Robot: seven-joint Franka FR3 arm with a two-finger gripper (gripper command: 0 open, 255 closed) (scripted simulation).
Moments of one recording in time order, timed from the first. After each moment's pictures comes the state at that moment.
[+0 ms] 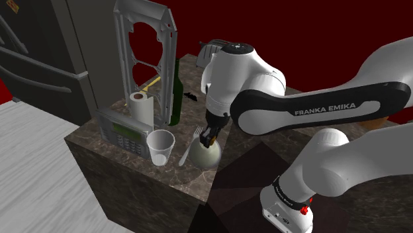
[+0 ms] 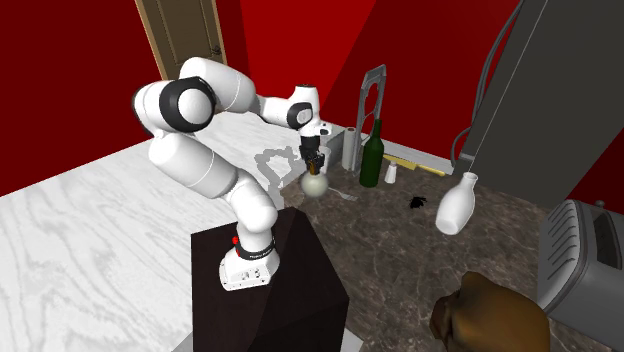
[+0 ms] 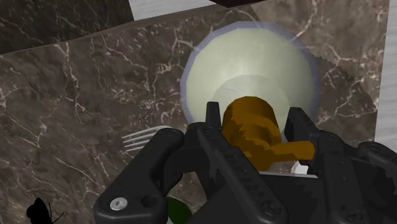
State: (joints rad) arm 0.21 -0.60 0.44 -2.70 0.16 2.13 0.20
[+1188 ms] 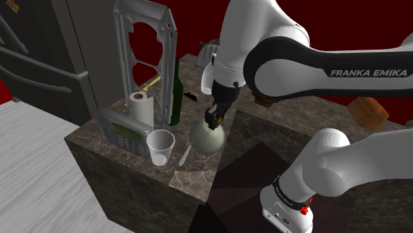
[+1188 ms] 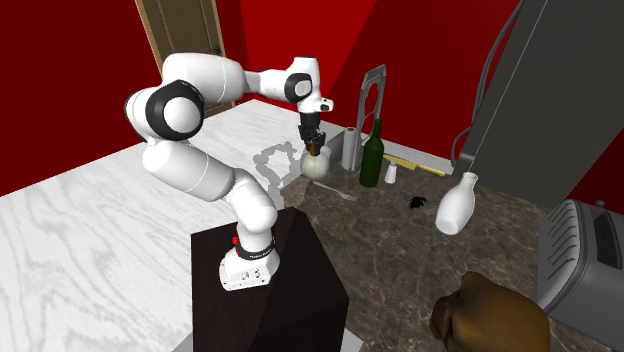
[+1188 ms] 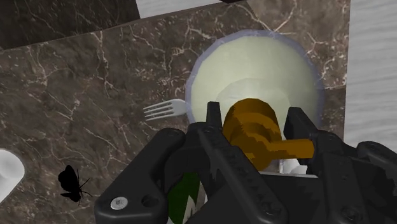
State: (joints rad) arm 0.20 -0.67 0.38 -2.52 0.14 1.86 0.18
